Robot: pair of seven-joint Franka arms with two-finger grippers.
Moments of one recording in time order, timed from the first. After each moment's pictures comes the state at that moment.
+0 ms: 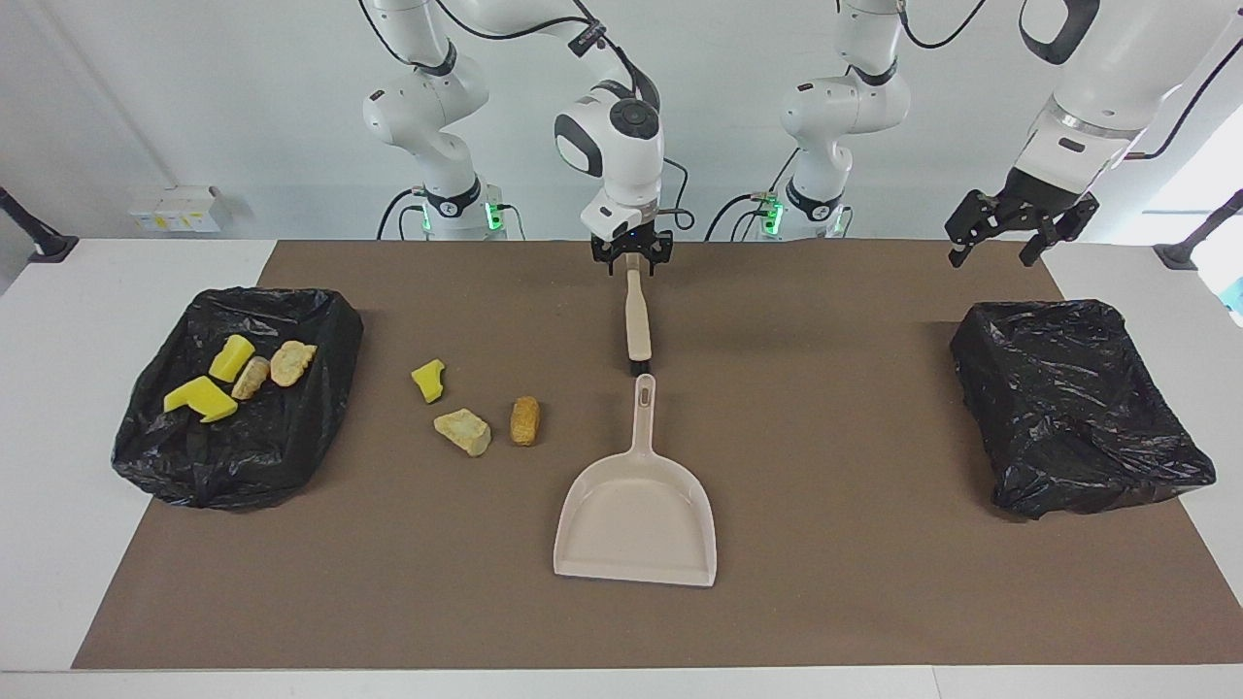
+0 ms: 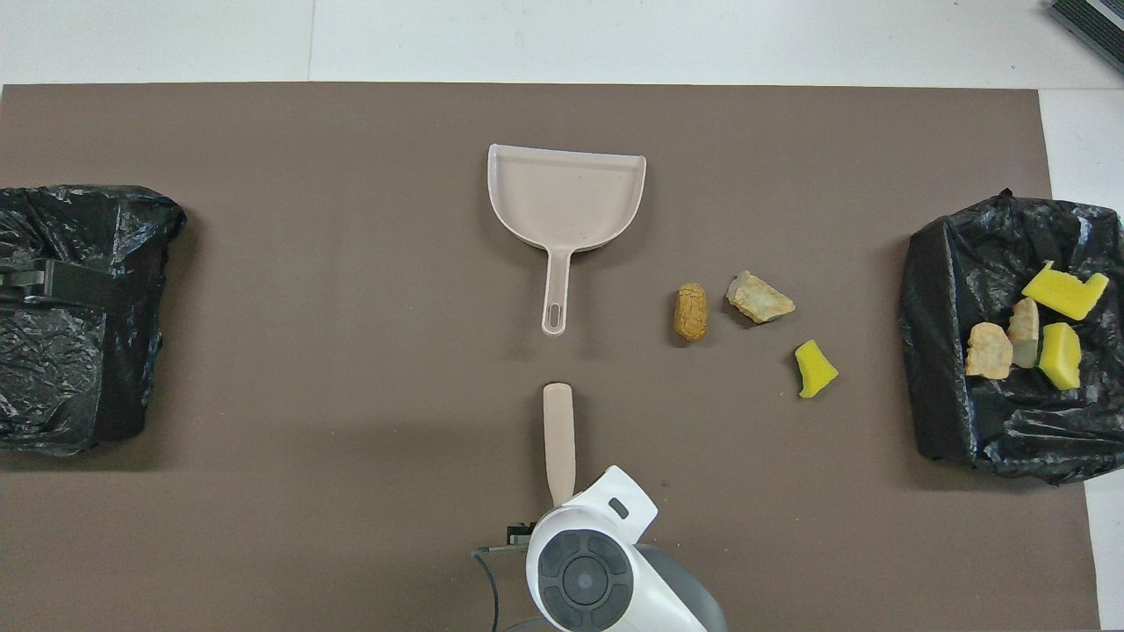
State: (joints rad) left arm 0.10 -0.07 -0.13 -1.64 -0.02 1.60 0.01; right arm 0.71 -0.02 0.15 -2.32 0.10 2.26 0.84
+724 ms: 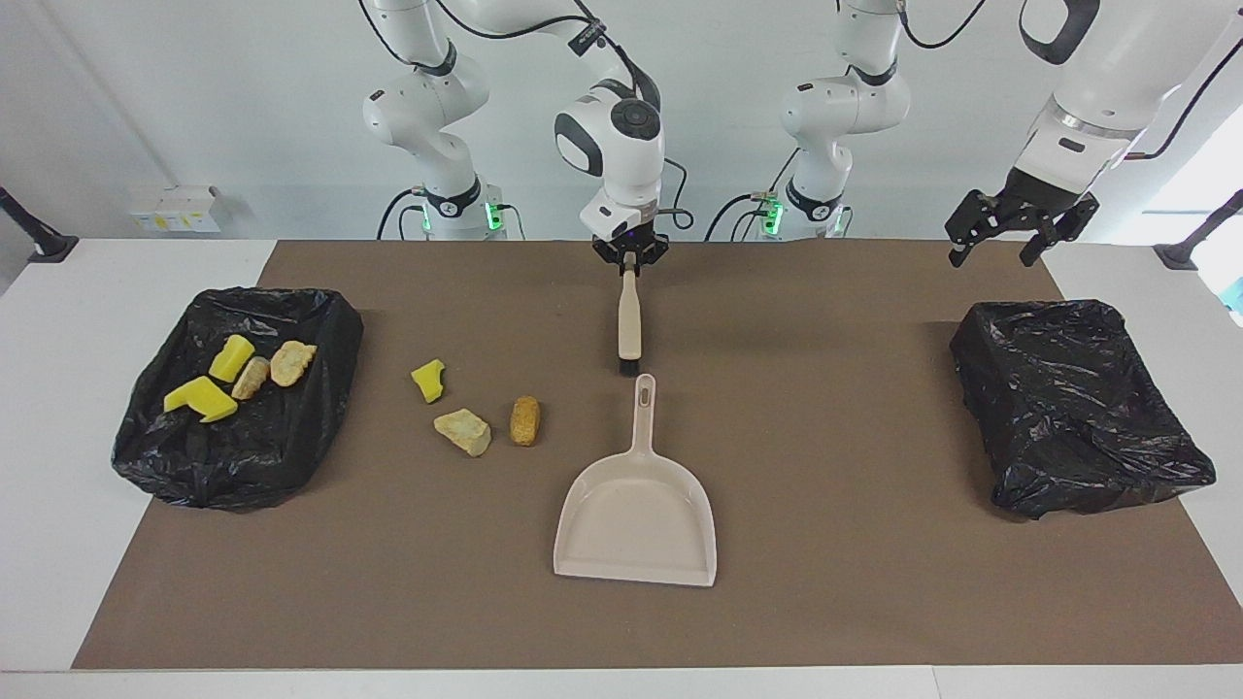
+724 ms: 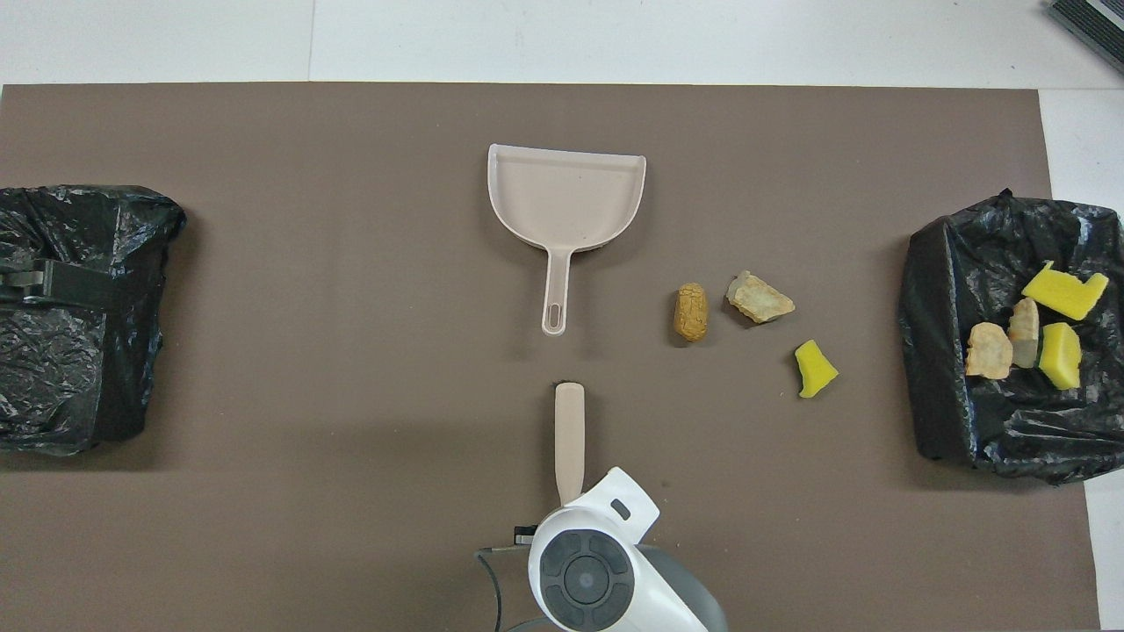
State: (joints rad) left arm 0.10 -0.07 -0.13 -1.64 -0.02 1.60 0.01; right arm 0.71 -0.02 0.14 -2.28 0.10 2.17 0.84
